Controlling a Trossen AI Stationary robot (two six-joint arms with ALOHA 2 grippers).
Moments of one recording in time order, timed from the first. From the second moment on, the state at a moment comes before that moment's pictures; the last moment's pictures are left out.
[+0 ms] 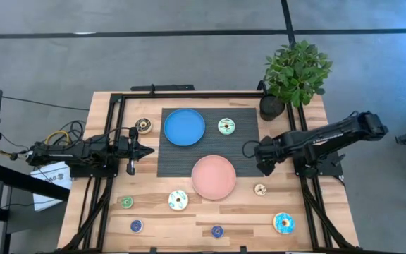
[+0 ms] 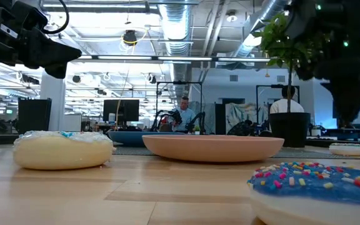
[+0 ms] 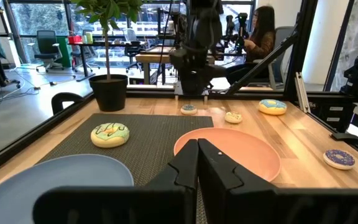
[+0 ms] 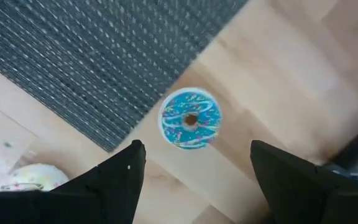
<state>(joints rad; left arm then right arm) -0.01 0.03 0.01 0.04 -0.06 -0.01 0.13 1.23 0.73 -1.08 0.10 0.91</state>
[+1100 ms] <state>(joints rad) -0.01 0.03 0.01 0.04 -0.06 -0.01 0.11 1.39 0.60 -0.85 0.08 0.89</state>
